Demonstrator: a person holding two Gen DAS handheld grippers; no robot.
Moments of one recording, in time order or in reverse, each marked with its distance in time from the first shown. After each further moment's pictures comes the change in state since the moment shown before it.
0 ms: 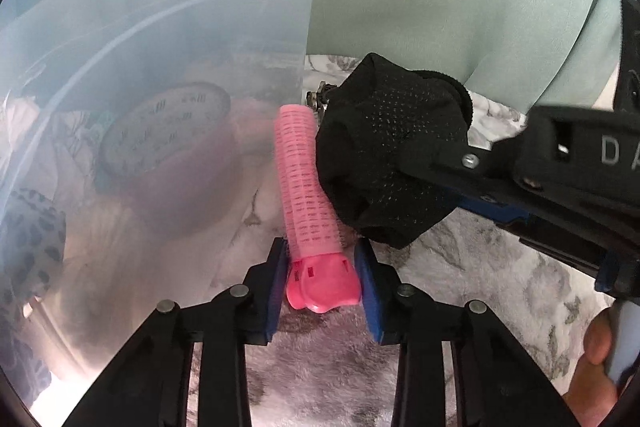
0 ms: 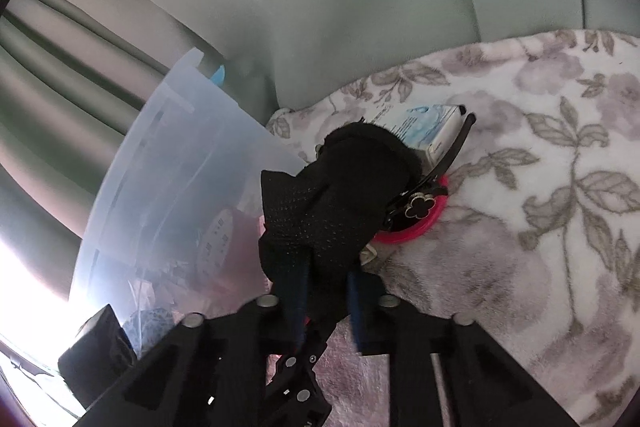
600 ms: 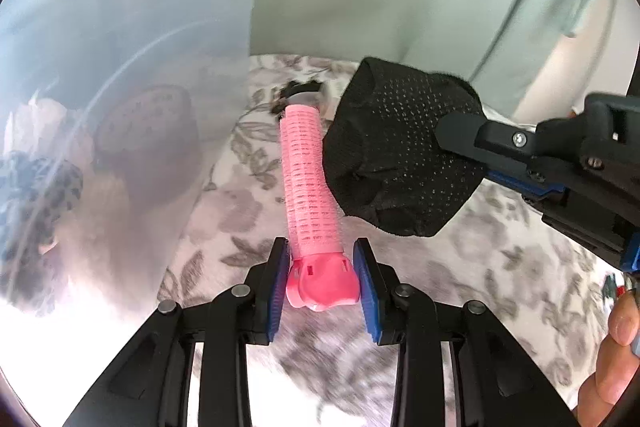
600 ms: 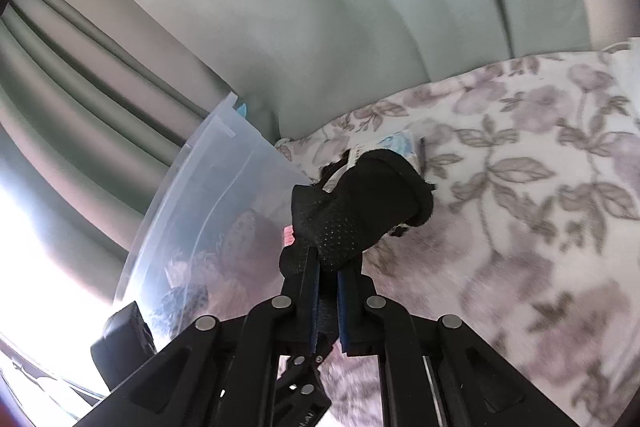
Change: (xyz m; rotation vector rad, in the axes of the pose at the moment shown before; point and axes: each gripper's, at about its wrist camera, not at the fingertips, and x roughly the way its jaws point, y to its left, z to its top) left arm -0.044 -0.019 -0.015 0.097 0.010 -0.135; right arm -0.090 0.006 -0.030 0.029 -0.123 -0.048
